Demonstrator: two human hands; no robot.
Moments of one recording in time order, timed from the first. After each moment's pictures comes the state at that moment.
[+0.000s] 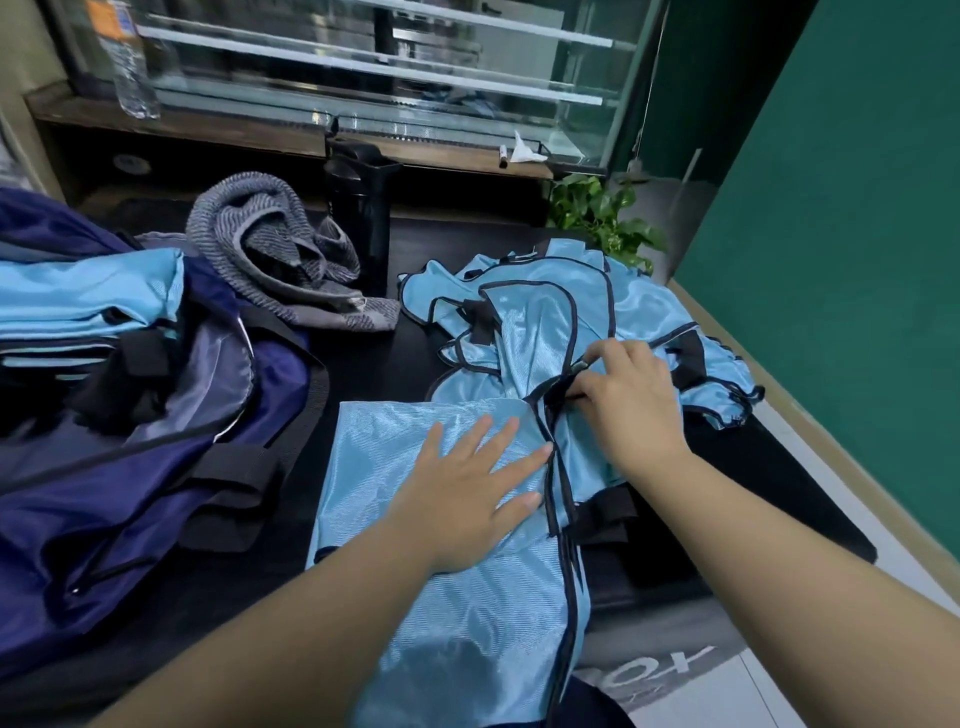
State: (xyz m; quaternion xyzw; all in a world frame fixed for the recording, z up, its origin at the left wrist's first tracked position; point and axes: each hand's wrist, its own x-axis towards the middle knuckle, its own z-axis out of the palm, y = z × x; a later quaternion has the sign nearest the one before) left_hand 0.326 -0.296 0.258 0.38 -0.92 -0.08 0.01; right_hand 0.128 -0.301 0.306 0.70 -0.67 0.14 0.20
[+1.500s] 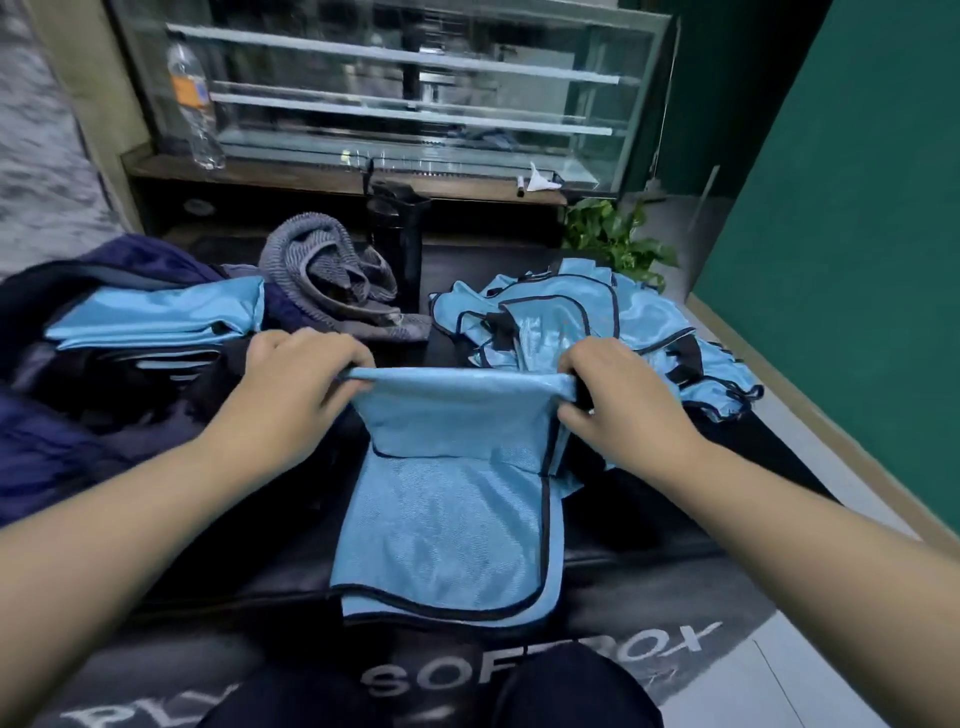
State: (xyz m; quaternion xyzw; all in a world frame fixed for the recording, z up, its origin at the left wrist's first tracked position) left_hand 0.473 -0.298 0.355 0.42 -0.85 0.04 0.31; right_hand 0.171 -0.245 0.364 0.79 -0.57 0.20 0.09
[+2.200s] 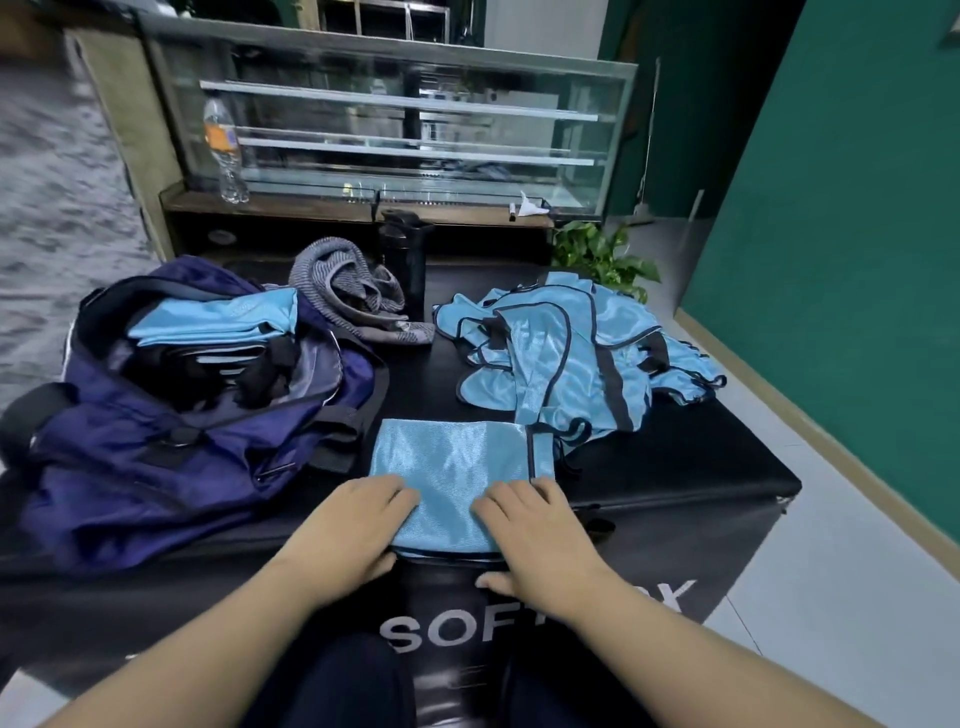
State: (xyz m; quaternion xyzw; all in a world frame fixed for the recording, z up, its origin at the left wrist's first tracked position) left_hand 0.474 -0.204 0.258 0.35 -0.93 0.06 0.07; right_hand 0.242 -0.138 0.265 0.83 -0.54 0.05 0.16
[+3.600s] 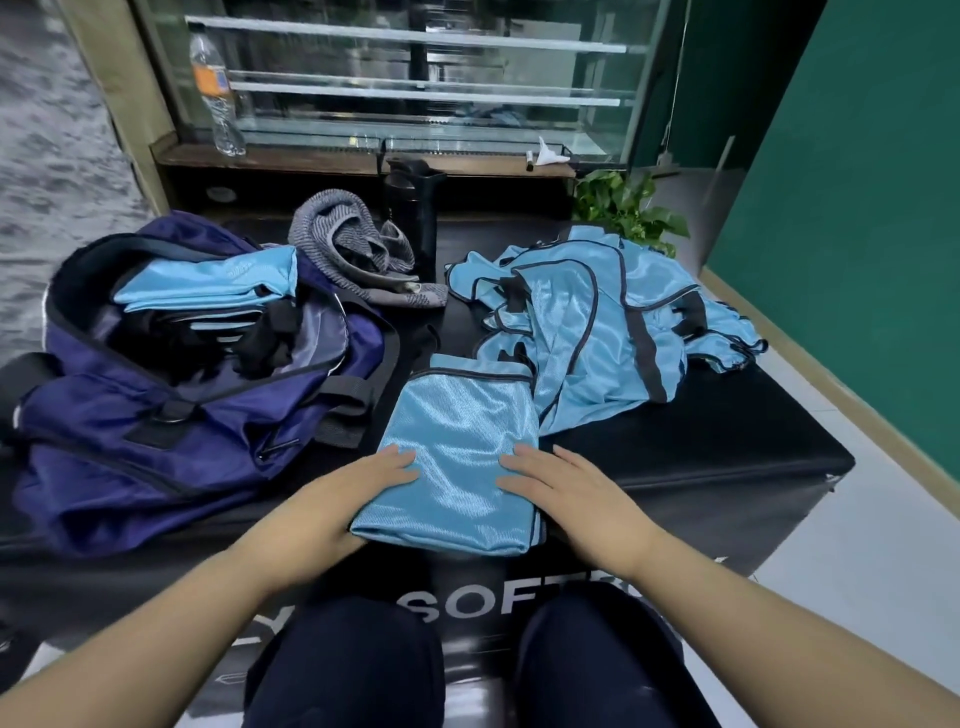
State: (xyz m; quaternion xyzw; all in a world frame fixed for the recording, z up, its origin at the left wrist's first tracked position) left_hand 0.515 -0.223 0.230 0.33 -0.90 -0.18 0.20; right_hand 0.197 -0.169 0.240 0.87 -0.48 0.09 0.02
